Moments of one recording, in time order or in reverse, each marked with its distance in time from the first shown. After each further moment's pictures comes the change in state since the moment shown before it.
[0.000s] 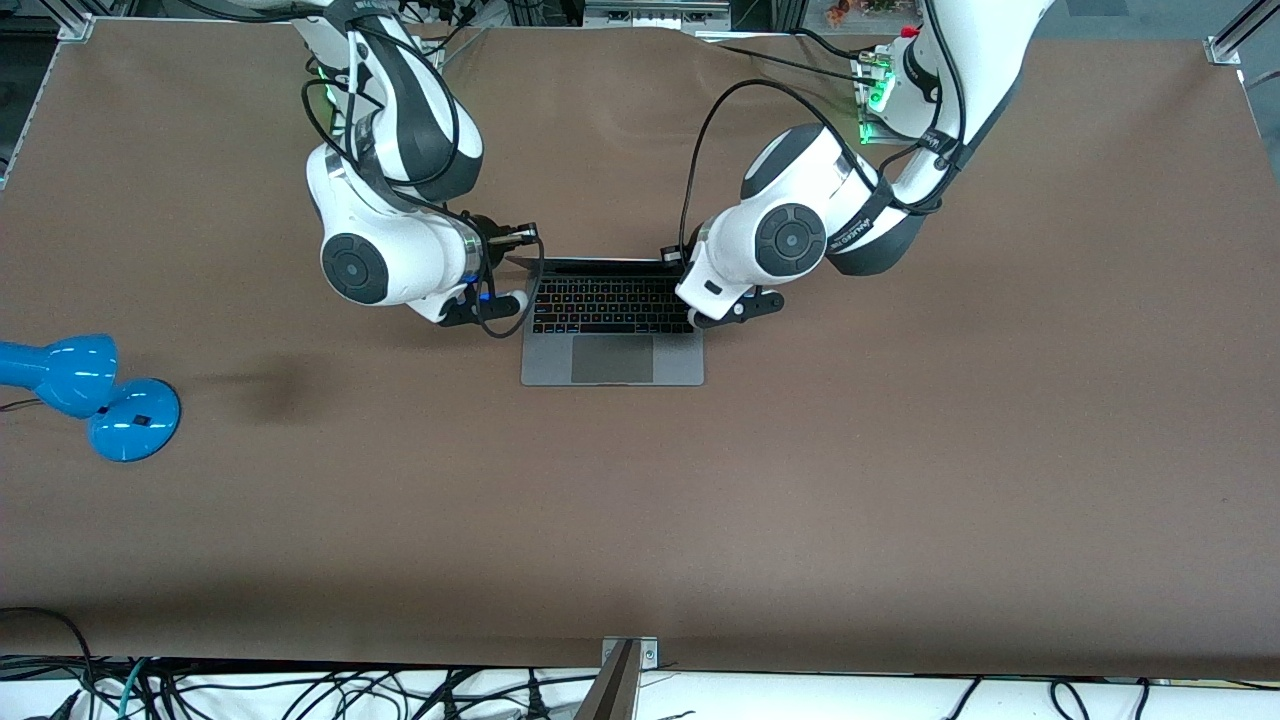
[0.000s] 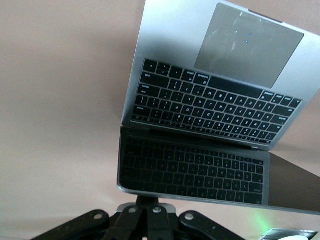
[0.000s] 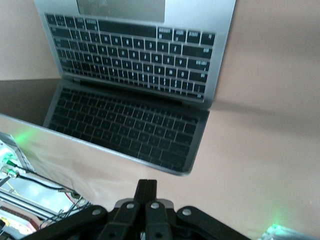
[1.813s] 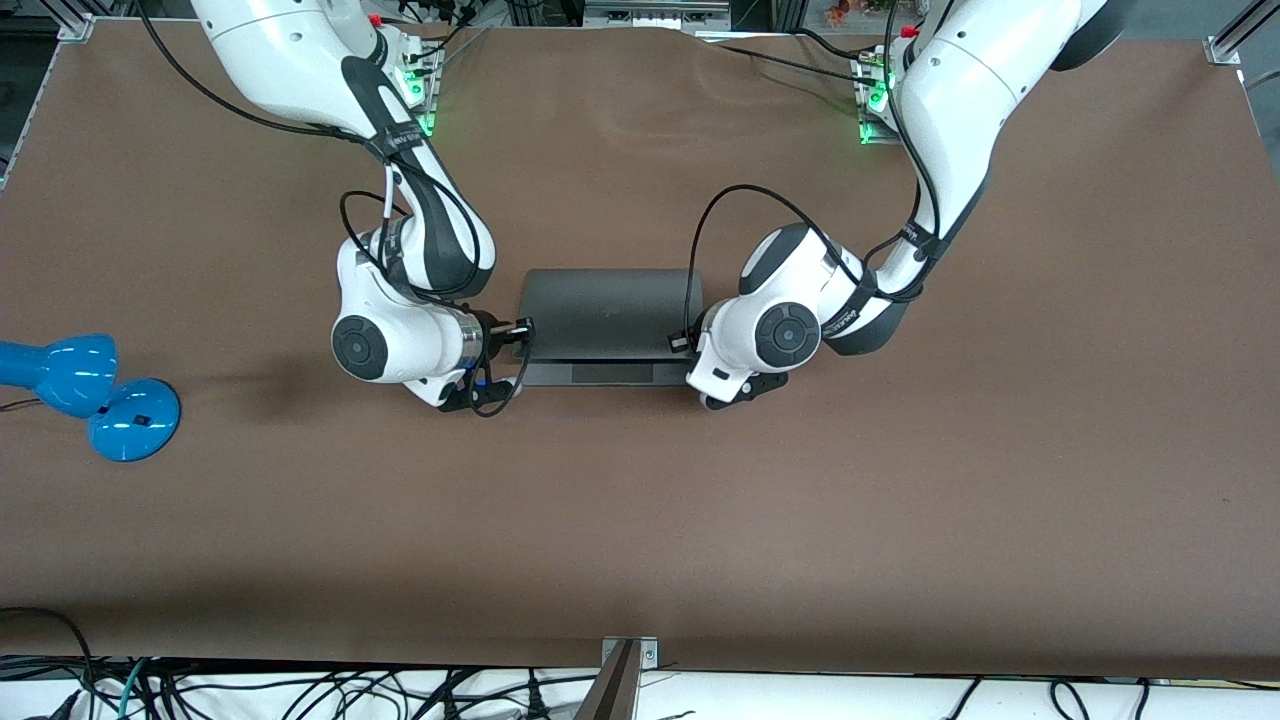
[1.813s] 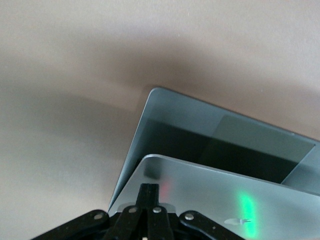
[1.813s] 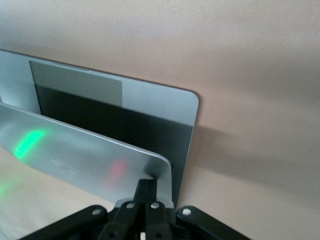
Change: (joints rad) left arm -0.080 0.263 0.131 0.218 0.117 0.087 -0.033; right arm -0.002 0.266 -0.056 0.135 -0.002 0.263 -0.180
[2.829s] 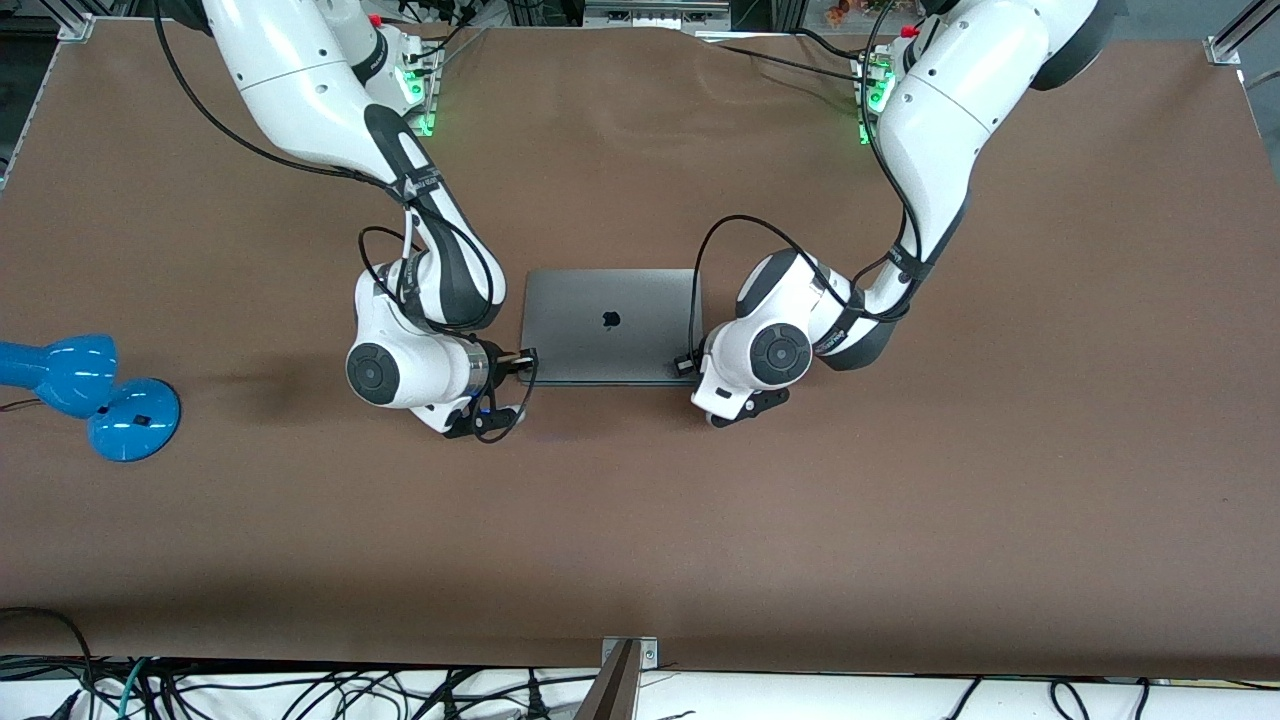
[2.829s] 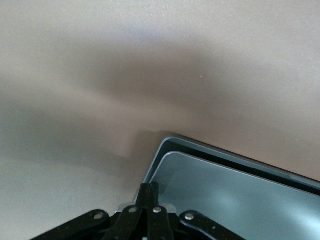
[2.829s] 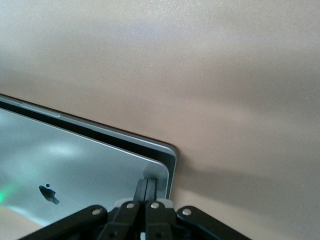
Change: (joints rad) left arm -0.057 0.069 0.083 0.012 0.025 0.071 0.000; right arm 0.002 0.120 -0.013 0.080 0.000 0.088 -0.034
